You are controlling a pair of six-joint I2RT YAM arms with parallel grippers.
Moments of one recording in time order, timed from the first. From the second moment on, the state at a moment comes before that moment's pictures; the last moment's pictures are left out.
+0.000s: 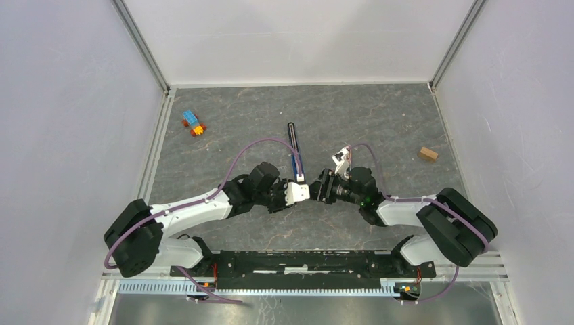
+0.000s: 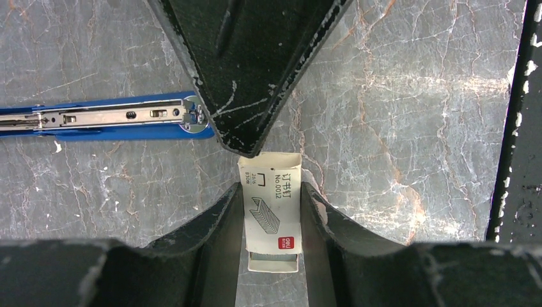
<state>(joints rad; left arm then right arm) -0.87 1.28 0.66 -0.14 0.29 0.56 0.66 1.41 0.33 0.77 -0.44 0.96</state>
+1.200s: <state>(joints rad) -0.87 1.27 0.66 -0.12 0.30 0.56 0.74 1.57 0.40 0.82 -0.44 1.03</state>
